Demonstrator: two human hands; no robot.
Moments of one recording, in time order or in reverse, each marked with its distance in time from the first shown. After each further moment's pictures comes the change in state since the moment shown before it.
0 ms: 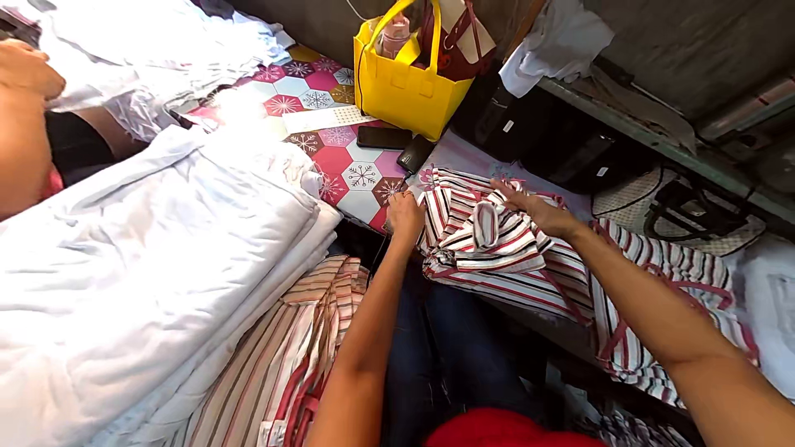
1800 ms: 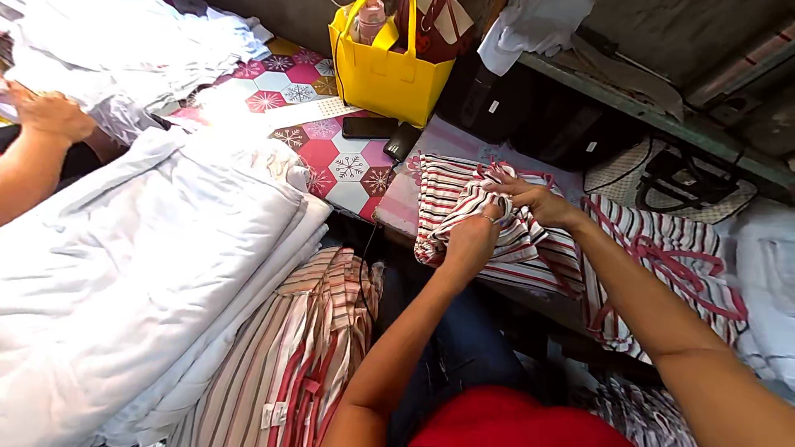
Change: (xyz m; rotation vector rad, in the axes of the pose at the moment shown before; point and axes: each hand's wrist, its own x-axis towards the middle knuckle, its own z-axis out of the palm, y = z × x) left_hand -0.111 0.104 0.032 -0.225 -0.092 0.544; right_hand -0.028 0.033 0.008 -0.136 0.151 -0.511
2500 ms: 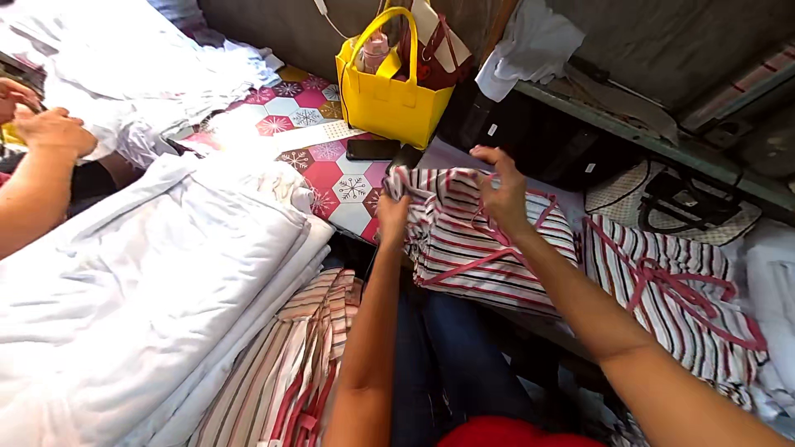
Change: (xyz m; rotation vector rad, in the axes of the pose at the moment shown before) left_hand 0.056 -0.129 -0.075 -0.380 0.440 -0.605; right_hand 0.103 -0.040 0.033 -0.186 0.637 0.197
